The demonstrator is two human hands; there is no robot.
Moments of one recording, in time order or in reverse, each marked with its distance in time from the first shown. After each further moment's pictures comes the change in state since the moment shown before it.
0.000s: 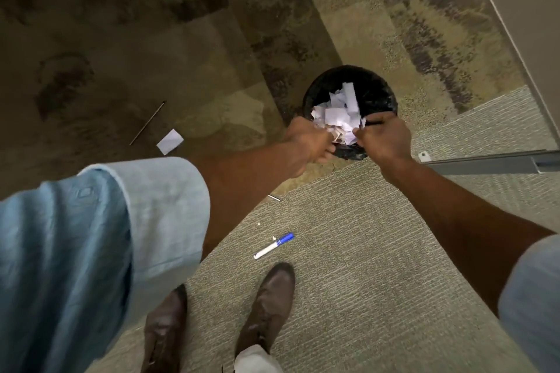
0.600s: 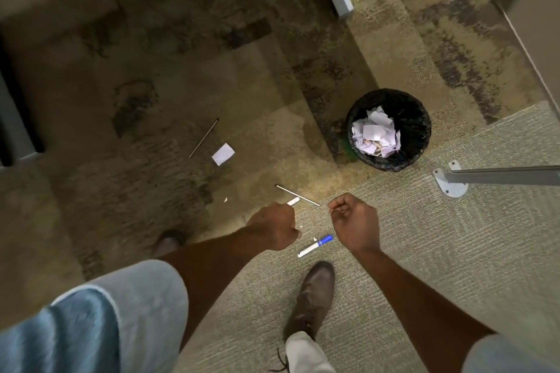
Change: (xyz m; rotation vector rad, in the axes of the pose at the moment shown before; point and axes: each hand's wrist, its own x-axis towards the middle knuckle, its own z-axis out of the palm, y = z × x) left_hand -0.113 -0.106 -0.161 1.025 -0.179 0.126; right_hand -0.199 -0.030 0.069 -0.146 -0.173 -0.236
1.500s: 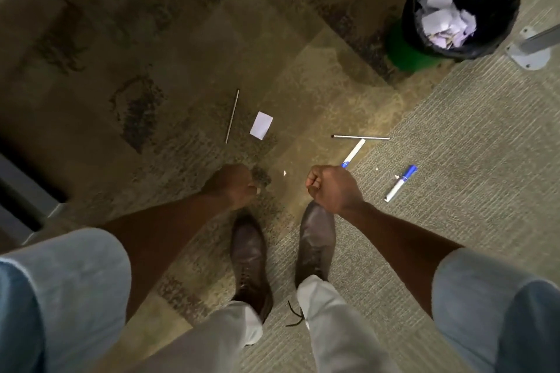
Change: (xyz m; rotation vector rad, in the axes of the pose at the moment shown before) left_hand 0.038 -0.284 -0.074 0.196 -0.010 -0.041; right_hand -0.022 -0.107 0.259 -0.020 -0.205 0.112
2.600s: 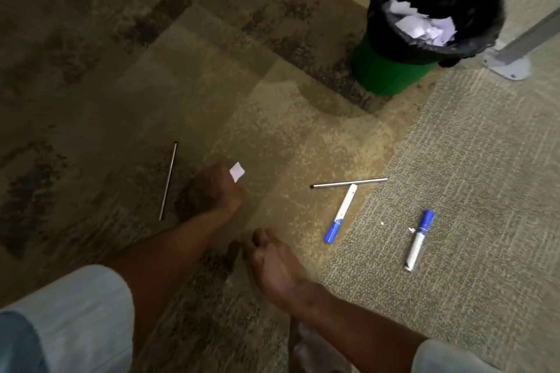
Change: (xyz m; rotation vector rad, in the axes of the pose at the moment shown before) left_hand 0.217 0.053 0.060 0.046 0.496 -0.019; right_hand 0.118 0.057 0.166 -0.232 0.107 -0.345
